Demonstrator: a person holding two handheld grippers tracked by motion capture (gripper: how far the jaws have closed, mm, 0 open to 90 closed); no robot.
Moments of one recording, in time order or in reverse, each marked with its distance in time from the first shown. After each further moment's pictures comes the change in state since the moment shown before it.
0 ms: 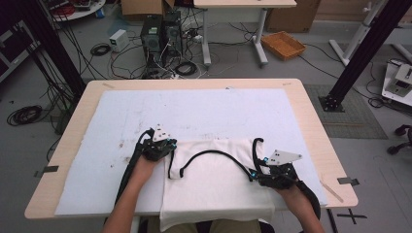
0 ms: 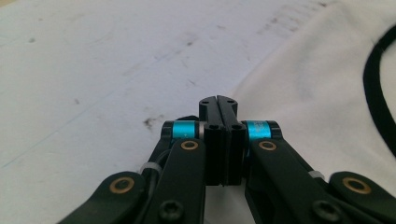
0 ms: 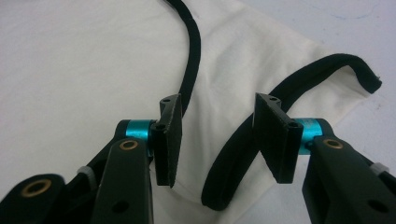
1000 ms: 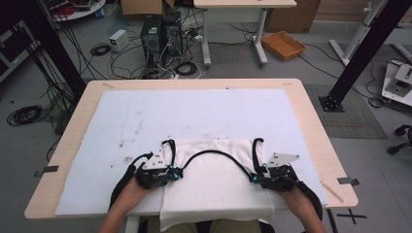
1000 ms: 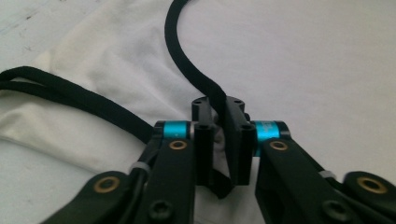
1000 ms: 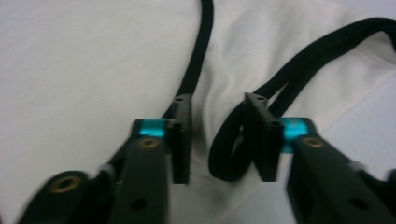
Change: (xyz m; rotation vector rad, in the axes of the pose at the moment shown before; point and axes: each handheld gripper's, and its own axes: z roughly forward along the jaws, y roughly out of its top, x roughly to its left) left arm -0.049 -0.034 -0.048 0.026 -0.333 0.134; right arm 0.000 -0.007 0.002 0.076 0.062 0.001
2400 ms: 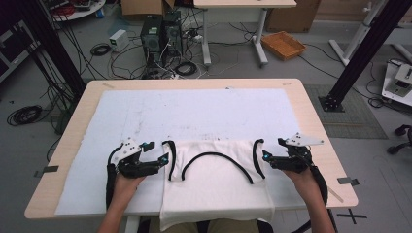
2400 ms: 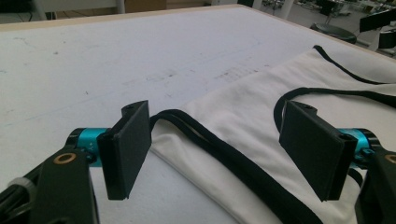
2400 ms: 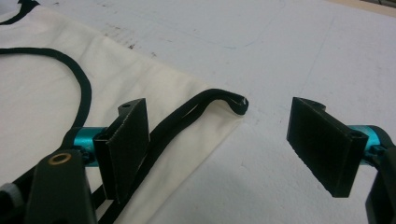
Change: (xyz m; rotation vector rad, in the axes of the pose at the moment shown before) left arm 0.031 -0.013 -0.034 -0.342 0.248 -0.251; right arm -0.055 0.012 -0.022 -0.204 -0.195 0.165
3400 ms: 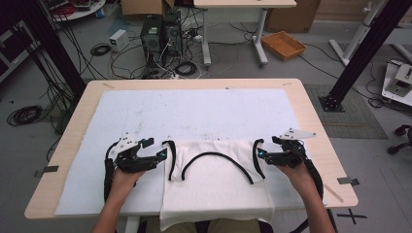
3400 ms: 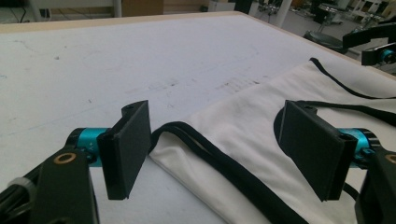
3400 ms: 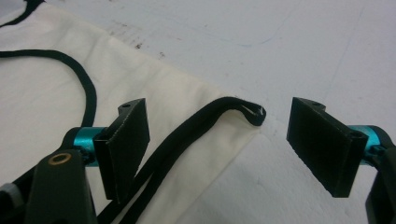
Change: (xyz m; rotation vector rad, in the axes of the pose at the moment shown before) left arm 0.012 0.016 0.007 0.016 -0.018 -0.049; right arm -0.001 0.014 0.021 0.060 0.057 0.014
